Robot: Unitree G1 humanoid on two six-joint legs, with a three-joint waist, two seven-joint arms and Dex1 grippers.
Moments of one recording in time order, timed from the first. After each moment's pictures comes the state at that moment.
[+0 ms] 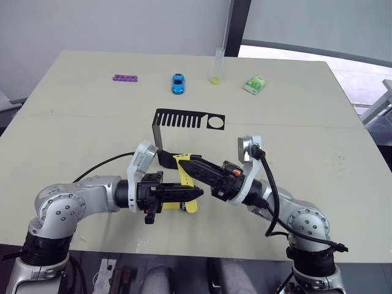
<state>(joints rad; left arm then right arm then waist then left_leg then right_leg) -0.37 0.69 0.06 -0.42 -1.31 1.11 -0.65 -0.33 -0.20 0.05 -0.44 1.28 0.85 0.38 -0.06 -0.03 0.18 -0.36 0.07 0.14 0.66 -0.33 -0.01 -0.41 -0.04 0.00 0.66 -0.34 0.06</state>
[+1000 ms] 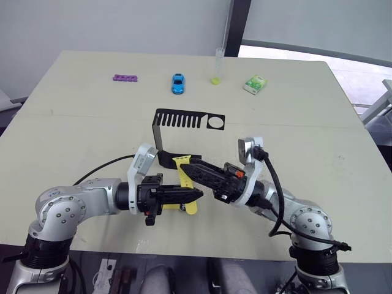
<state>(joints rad) -0.34 0.68 0.06 -0.42 -1.31 1.11 -0.65 -0.33 -0.24 0.05 -0.43 1.29 0.87 0.43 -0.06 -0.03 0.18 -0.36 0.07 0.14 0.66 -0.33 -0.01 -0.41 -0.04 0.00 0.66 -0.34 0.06</state>
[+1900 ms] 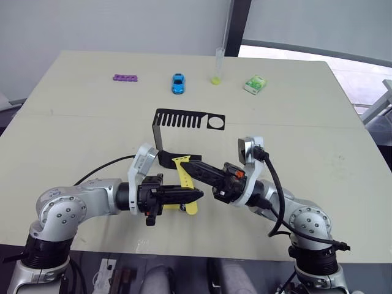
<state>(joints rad) -0.34 0.68 0.06 -0.42 -1.31 1.11 -0.64 -0.33 -0.24 0.05 -0.42 1.30 0.87 0.45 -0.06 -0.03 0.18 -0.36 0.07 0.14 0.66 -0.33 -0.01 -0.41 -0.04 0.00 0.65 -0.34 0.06</state>
